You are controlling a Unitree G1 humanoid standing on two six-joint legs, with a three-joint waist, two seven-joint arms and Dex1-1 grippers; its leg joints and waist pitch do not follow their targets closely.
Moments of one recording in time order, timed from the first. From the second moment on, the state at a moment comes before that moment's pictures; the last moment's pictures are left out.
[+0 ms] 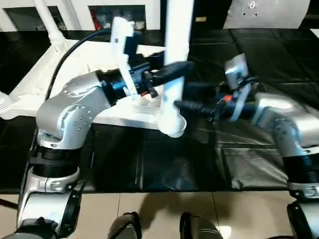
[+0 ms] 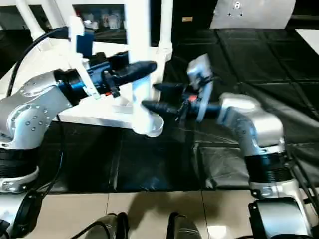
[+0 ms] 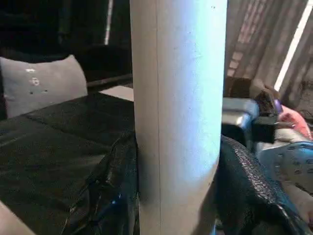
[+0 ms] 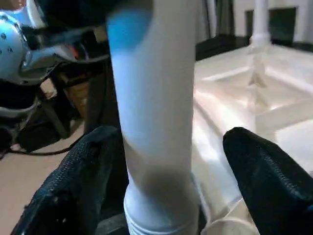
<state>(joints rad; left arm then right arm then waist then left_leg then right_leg) -0.74 0.32 -0.02 -0.13 -0.61 0.69 -0.75 -0.65 -0.45 0.08 0.12 0.55 0.61 1.11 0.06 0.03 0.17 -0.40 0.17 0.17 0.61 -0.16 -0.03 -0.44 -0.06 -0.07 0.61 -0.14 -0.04</state>
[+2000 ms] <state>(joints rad) -0.75 0.34 -0.10 -0.16 -0.61 0.69 -0.81 -0.66 -0.43 0.15 0.16 0.52 0.61 1.18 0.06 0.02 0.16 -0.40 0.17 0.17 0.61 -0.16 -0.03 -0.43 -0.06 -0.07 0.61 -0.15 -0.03</state>
